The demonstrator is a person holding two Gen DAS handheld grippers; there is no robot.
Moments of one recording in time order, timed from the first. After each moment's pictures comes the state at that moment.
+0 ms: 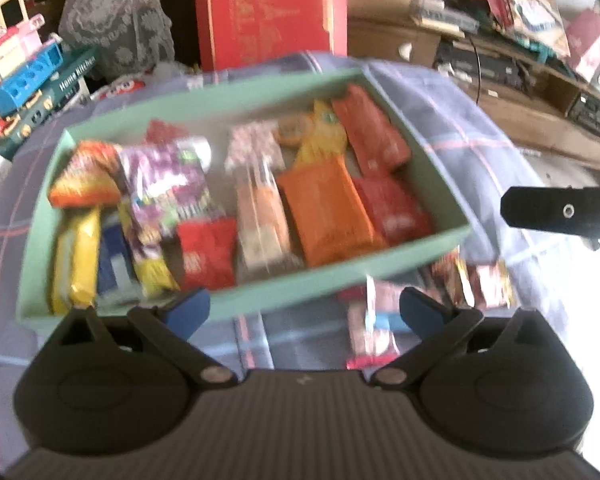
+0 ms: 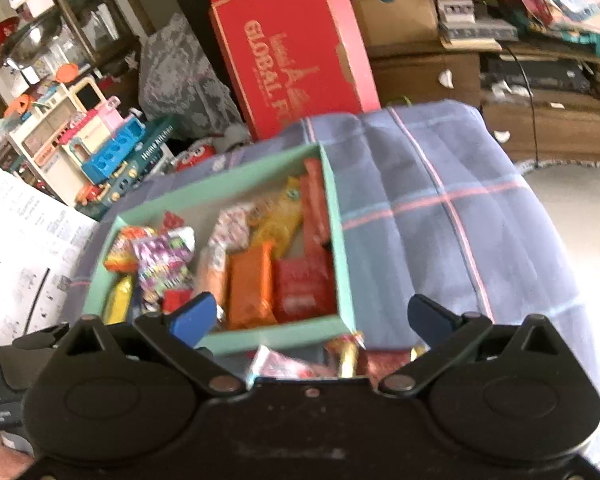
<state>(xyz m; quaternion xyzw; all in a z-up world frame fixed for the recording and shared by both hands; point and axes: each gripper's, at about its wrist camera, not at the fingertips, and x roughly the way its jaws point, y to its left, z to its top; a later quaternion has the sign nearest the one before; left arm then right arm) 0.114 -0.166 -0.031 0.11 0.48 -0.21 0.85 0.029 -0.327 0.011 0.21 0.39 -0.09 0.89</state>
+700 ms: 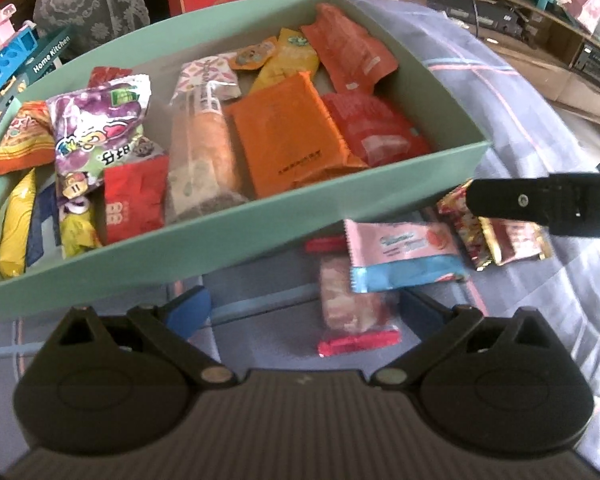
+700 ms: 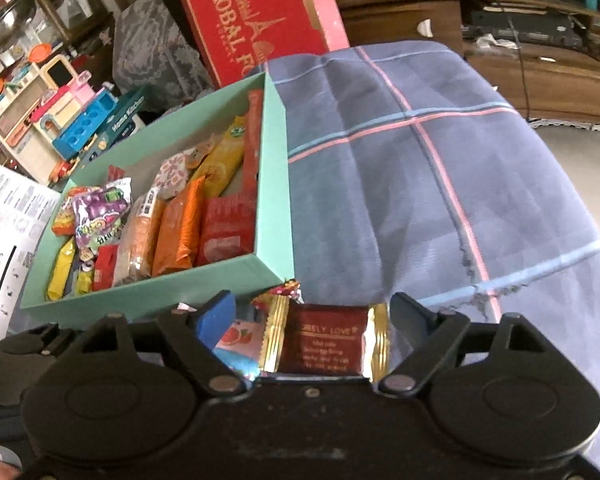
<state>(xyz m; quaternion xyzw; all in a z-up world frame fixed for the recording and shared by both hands) 0.114 -0.199 -0.098 0.15 0.51 -0.21 0.82 0.035 -0.347 -0.069 0.21 0.43 -0.09 0.88</state>
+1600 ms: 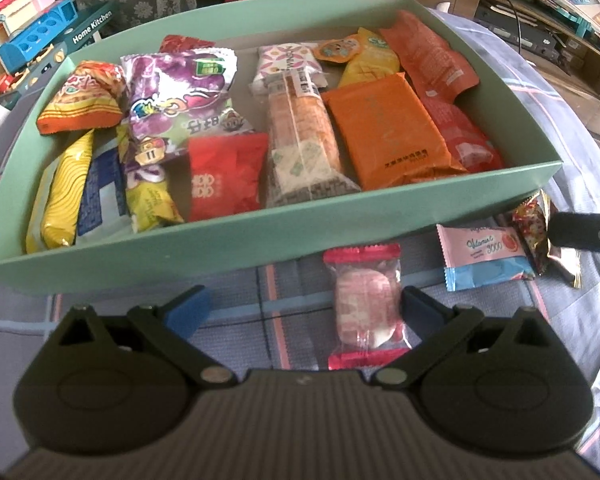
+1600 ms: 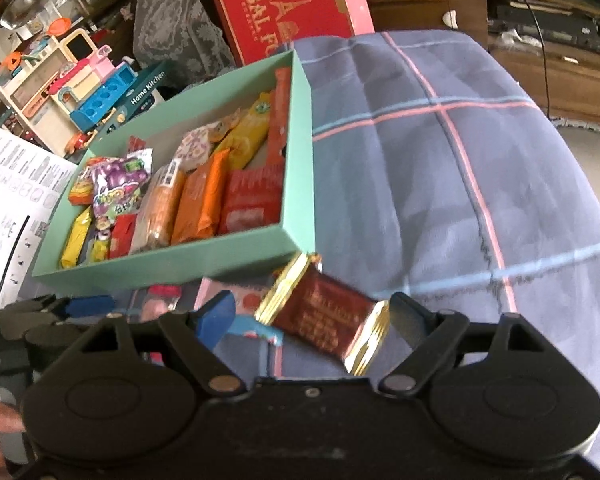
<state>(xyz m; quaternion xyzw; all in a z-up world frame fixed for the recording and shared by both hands) 0.131 -0.150 -0.100 0.11 0.51 -0.17 0.83 0.037 -0.340 -0.064 0.20 0.44 -0.06 0.87</state>
